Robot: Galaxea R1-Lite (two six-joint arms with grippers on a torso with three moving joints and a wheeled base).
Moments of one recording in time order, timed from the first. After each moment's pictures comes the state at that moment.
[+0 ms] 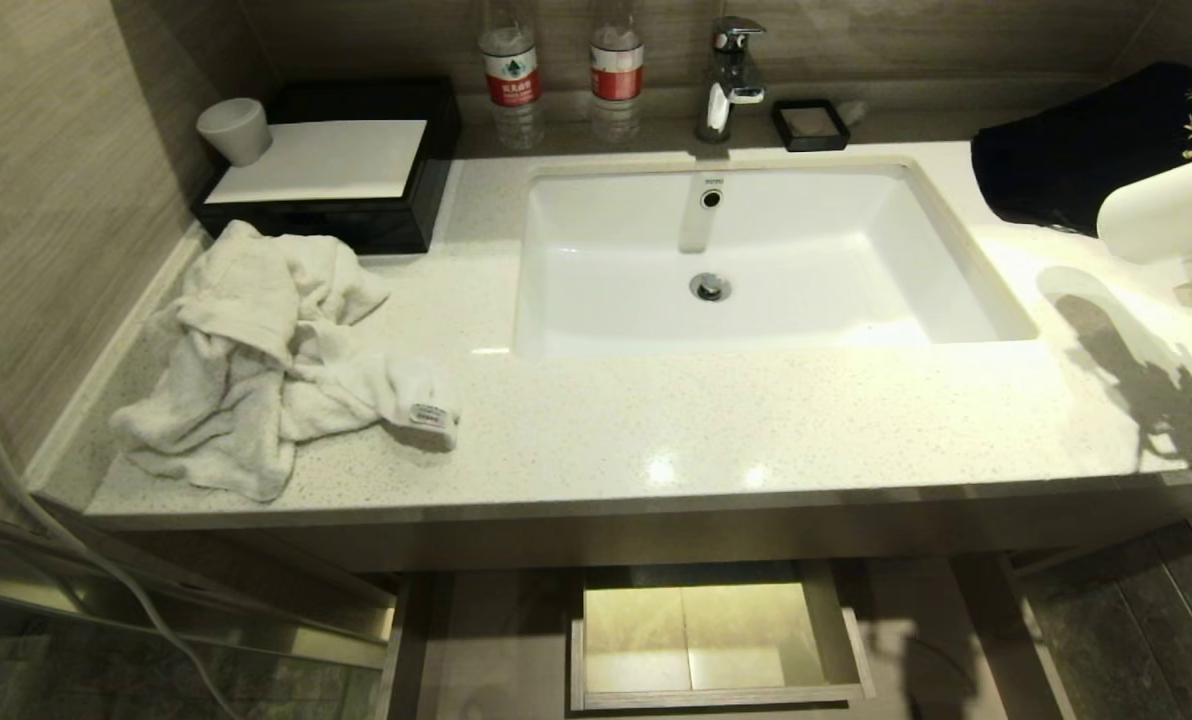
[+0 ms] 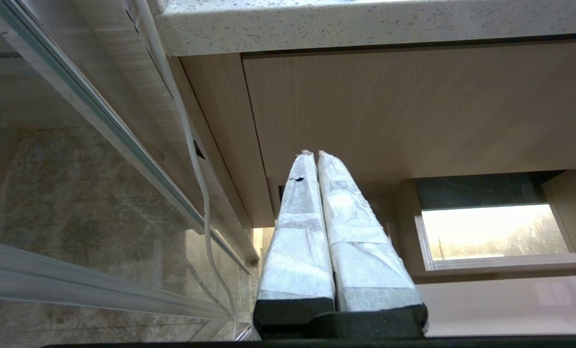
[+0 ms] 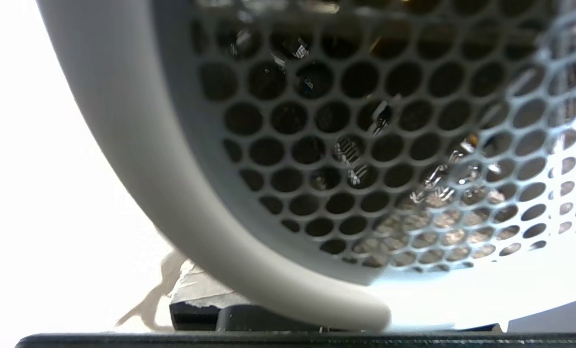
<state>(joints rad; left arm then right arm) 0.00 0.00 0.00 0.00 0.00 0.00 -0.41 1.49 -1.26 0.13 0.25 -0.57</state>
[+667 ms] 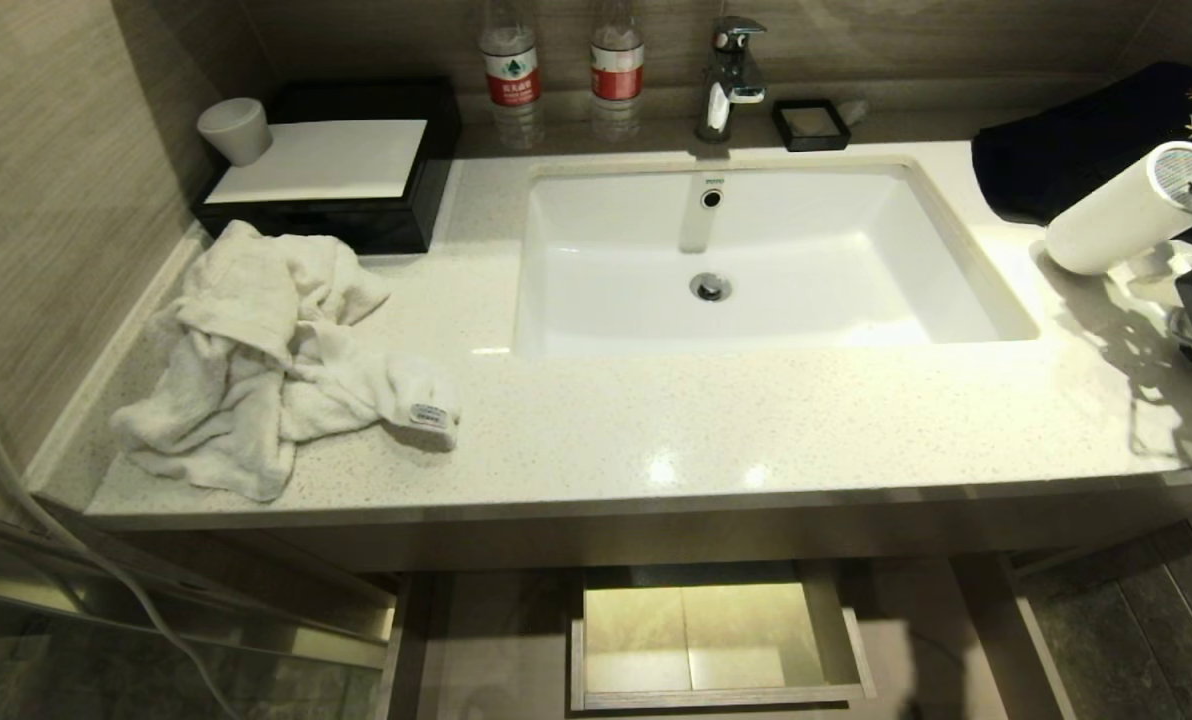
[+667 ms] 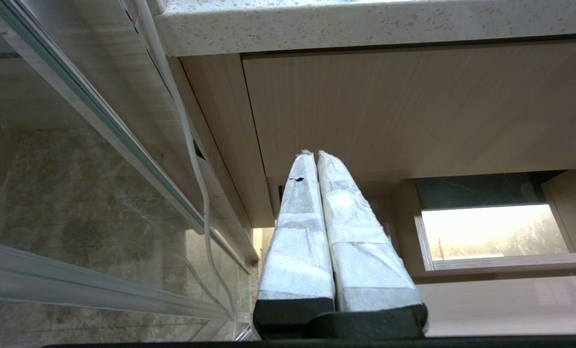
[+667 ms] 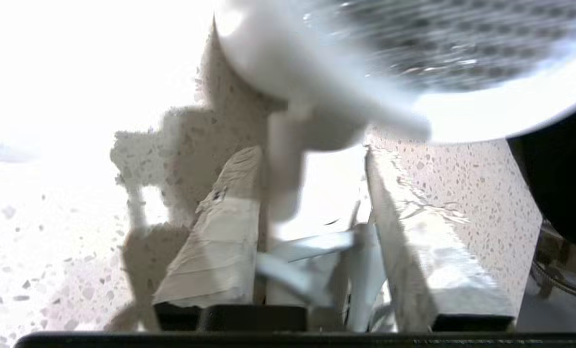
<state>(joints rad) 0.00 0.00 0.00 0.00 0.00 0.00 -0.42 1.68 -1.36 0.03 0.29 -0.70</state>
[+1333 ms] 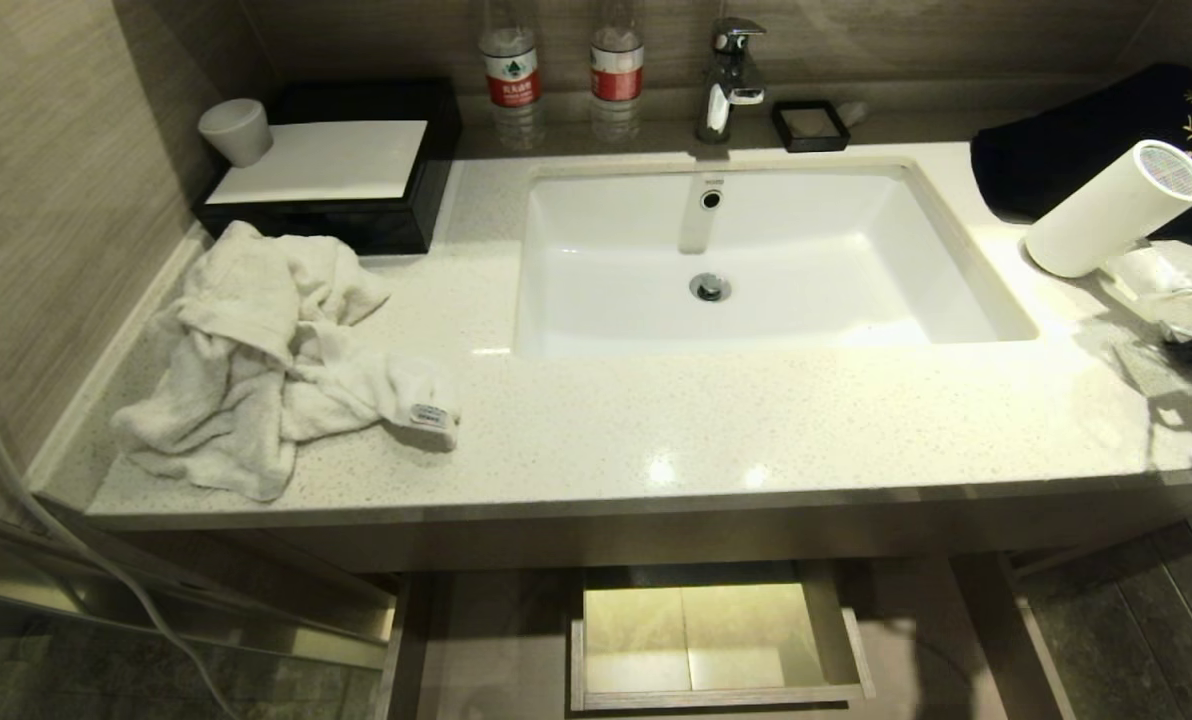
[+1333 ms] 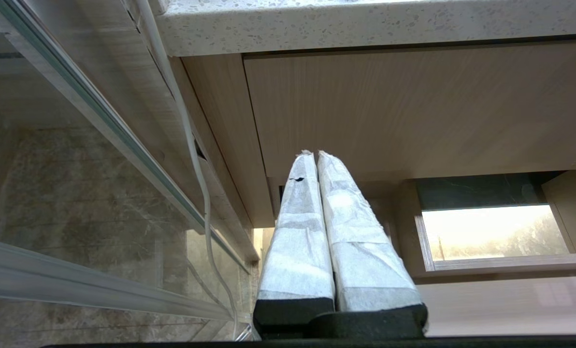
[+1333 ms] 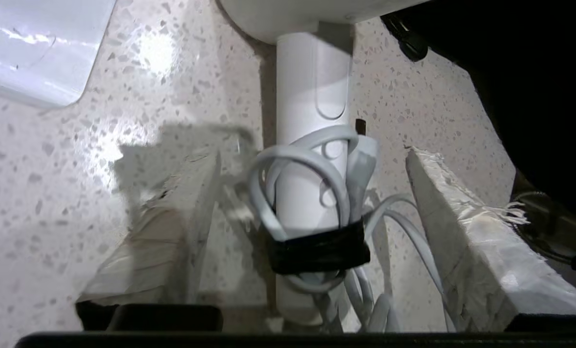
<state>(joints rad) 0.00 0.00 0.00 0.00 0.00 0.00 -0.45 1.59 -1.27 0.03 0.31 -0.69</state>
